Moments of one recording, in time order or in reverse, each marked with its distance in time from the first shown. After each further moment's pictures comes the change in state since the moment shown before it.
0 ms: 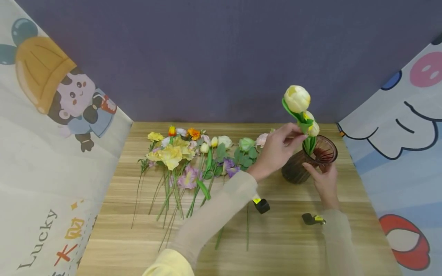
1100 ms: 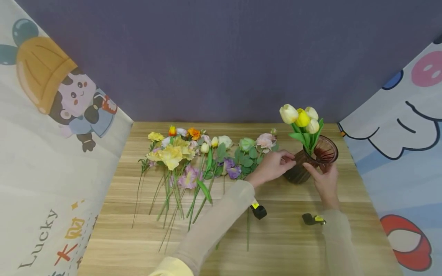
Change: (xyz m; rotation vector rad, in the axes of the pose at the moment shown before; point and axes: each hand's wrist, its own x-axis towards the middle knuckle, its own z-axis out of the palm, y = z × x) left_hand -0.043 -0.056 0.021 0.134 -0.371 -0.520; right_hand 0.000 0.003 0.001 0.039 0.018 0.037
